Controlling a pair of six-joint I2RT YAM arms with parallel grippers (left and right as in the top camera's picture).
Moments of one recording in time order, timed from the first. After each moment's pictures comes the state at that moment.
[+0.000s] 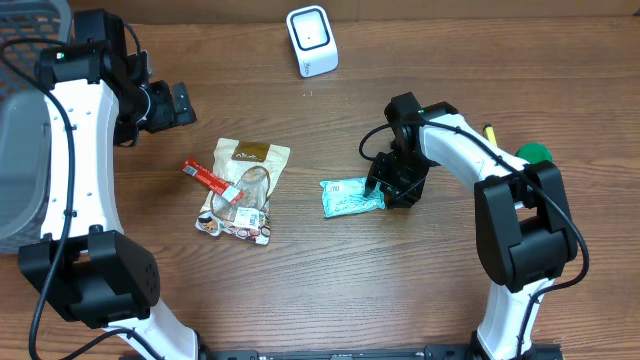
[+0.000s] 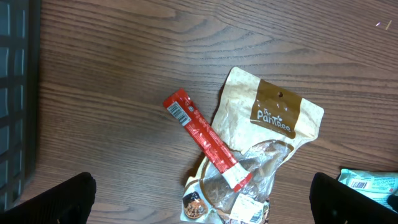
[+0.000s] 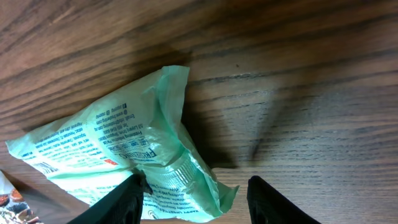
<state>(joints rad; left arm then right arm) 0.16 1.88 1.88 -1.33 0.09 -0.13 0.31 2.05 1.40 -1.01 -0.35 0.68</state>
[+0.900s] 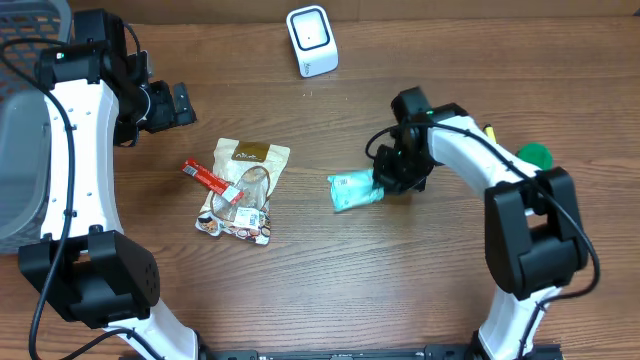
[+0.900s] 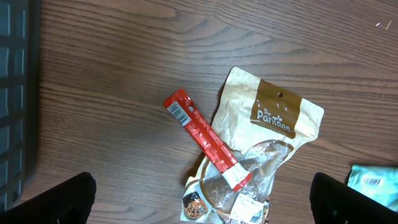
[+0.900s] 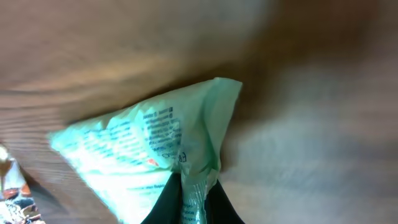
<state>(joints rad) 0.16 1.88 1.88 -1.33 0.09 -0.13 0.29 1.99 1.36 -0.88 -0.35 0.53</state>
